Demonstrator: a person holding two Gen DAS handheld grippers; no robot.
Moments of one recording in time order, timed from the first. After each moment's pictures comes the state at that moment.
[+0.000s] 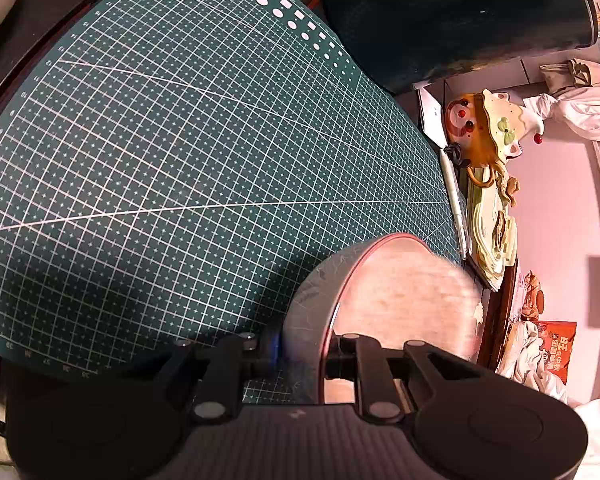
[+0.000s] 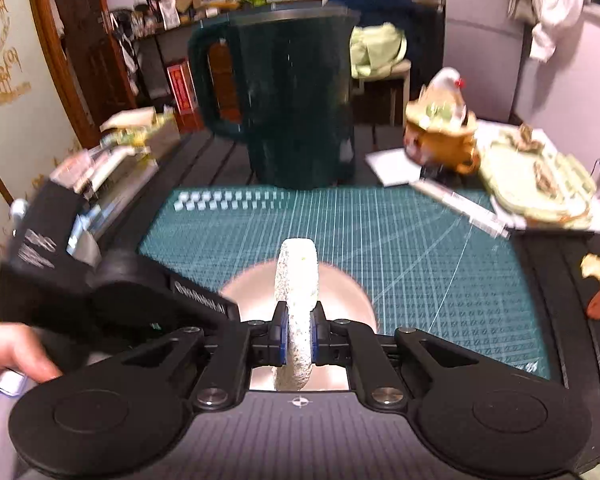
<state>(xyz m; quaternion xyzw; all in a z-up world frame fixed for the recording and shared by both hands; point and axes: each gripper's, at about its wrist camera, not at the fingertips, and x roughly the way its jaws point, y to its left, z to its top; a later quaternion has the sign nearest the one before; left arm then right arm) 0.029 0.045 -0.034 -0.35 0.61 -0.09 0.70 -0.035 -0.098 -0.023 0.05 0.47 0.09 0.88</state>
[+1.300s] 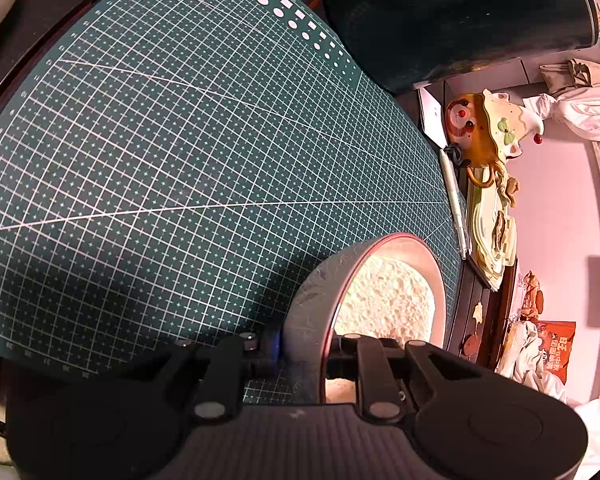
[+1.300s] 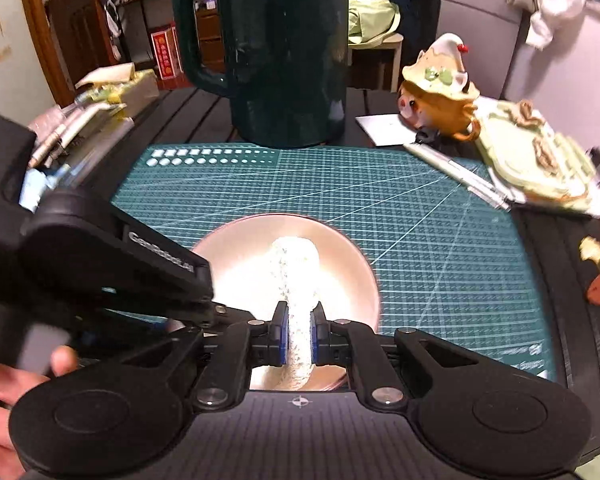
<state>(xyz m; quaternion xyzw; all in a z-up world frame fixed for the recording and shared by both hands) 0.027 0.048 -0.021 -0.35 0.61 -0.09 0.70 -0.032 -0.081 -0.041 -0.02 0.48 0.05 0.88</state>
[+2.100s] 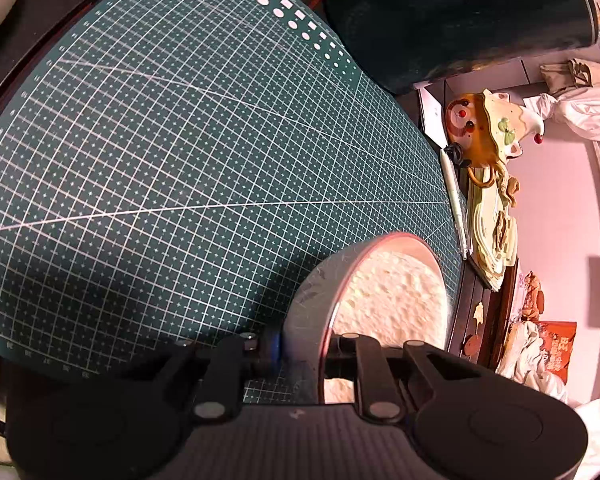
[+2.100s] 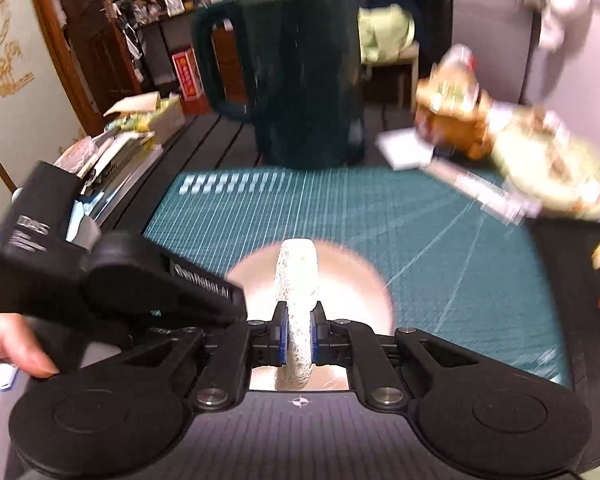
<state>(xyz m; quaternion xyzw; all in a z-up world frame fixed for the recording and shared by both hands) 0.025 0.050 -0.023 -0.35 0.61 -0.09 0.70 -0.032 -0.098 -0.033 0.07 0.48 0.10 0.87</state>
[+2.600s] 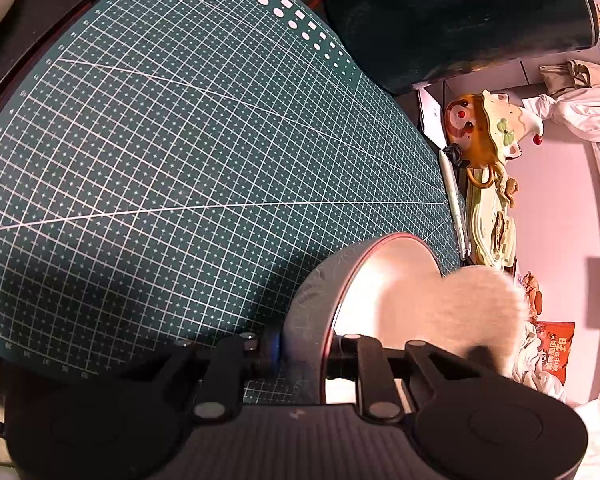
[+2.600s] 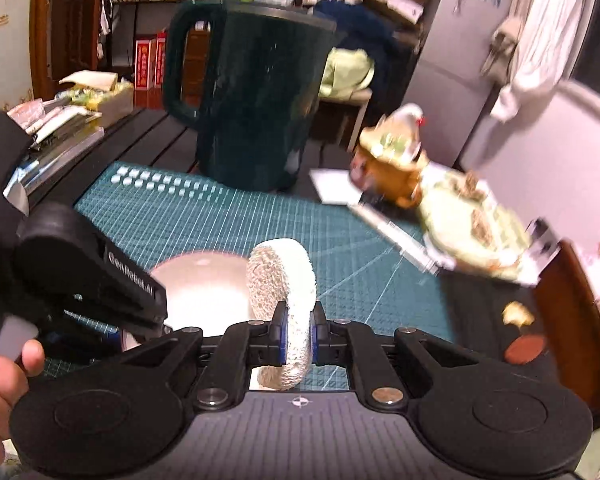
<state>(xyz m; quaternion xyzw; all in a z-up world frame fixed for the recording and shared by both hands) 0.026 0.046 -0.022 -0.35 0.61 -0.09 0.70 -0.051 -0.085 -0.001 -0.10 0.40 0.01 0.91</state>
